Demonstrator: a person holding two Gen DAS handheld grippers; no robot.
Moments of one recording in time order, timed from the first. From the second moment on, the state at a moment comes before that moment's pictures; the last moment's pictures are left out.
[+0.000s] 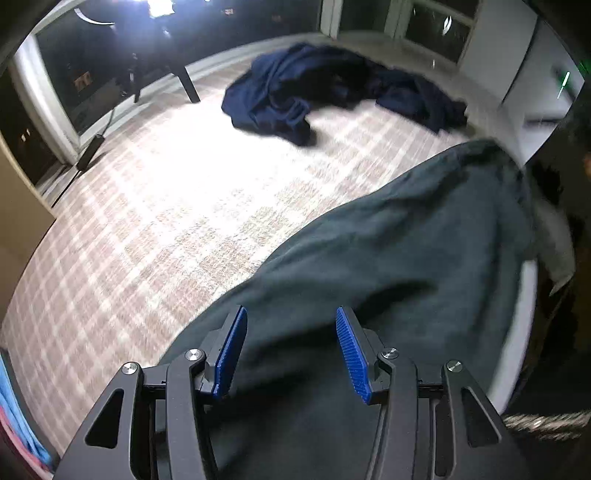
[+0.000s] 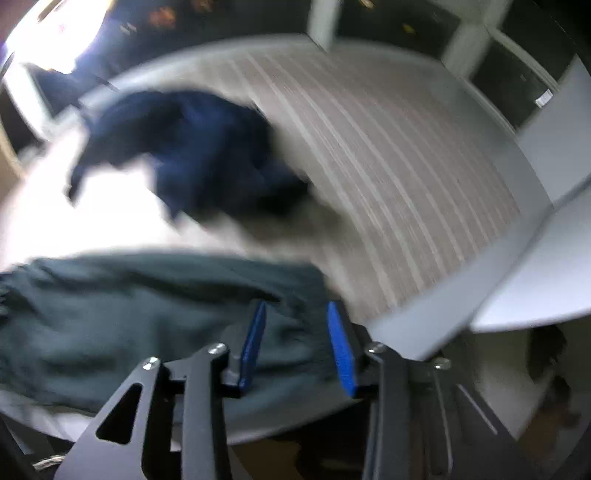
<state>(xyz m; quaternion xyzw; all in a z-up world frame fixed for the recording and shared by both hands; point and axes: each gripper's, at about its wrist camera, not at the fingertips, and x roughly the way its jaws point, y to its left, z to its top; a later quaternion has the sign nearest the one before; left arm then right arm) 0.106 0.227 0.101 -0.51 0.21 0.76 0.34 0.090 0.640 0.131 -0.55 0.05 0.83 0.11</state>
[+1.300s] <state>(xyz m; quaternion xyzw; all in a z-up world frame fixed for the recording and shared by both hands) 0.090 0.207 0.111 -0.53 0.19 0.75 0.36 -0.110 0.301 0.013 -0.57 -0.12 0.66 -0.47</state>
